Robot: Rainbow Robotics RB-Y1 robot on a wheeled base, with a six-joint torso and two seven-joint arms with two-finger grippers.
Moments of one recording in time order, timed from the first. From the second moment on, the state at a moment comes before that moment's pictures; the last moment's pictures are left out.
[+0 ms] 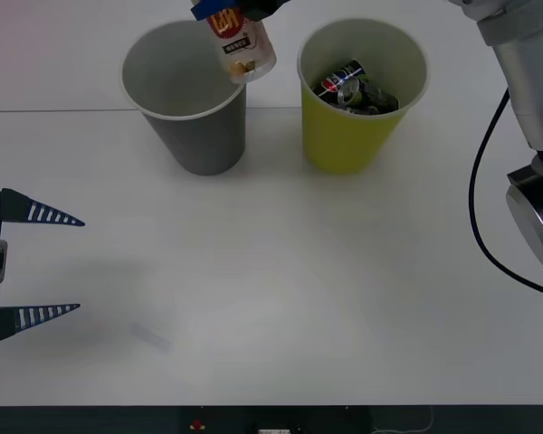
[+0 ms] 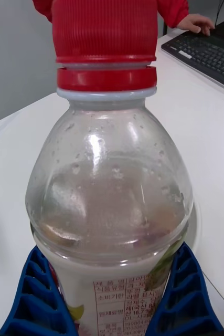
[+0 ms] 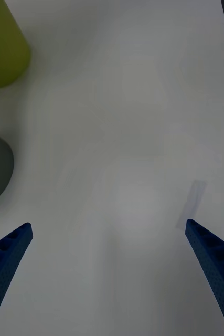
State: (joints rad) right arm -1.28 -0.36 0.28 -1.36 2.10 -1.27 -1.28; left arm 0.26 1.13 0.26 -2.01 -1.31 -1.13 -0.09
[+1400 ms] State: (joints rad) right arm -1.40 -0.32 0.36 -1.11 2.04 -1.18 -1.21; left arm 0.26 1.13 0.26 -2.01 -1.31 -1.13 -0.09
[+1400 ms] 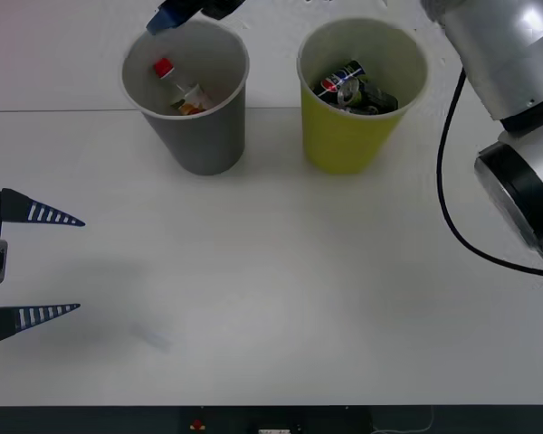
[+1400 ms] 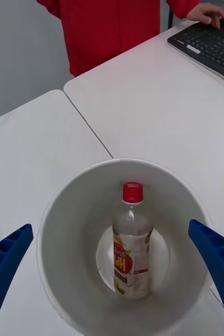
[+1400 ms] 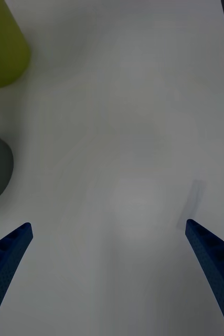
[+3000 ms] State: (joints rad) right arm -0.38 -0.78 -0.22 -2.19 1.59 -1.55 -0.85; left arm 0.26 1.13 0.26 -2.01 -1.31 -1.13 -0.09
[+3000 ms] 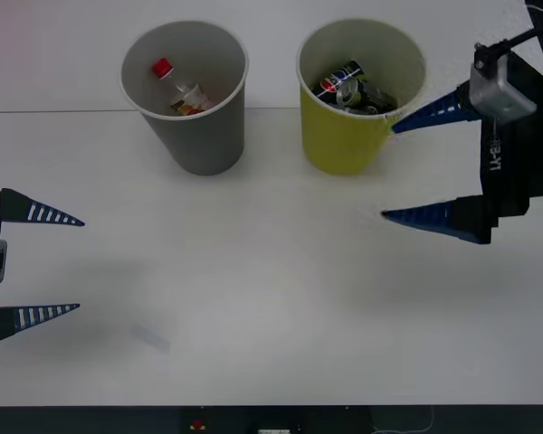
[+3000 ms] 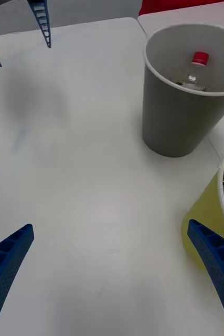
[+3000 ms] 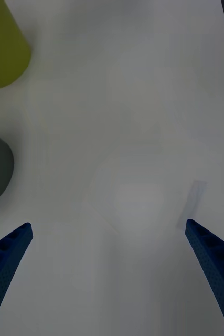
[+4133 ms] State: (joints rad) right arm 0.13 -0.76 -0.40 -2.29 1.55 -1.45 -0.44; left arm 0.26 1.13 0.26 -2.01 -1.31 -1.13 -0.09
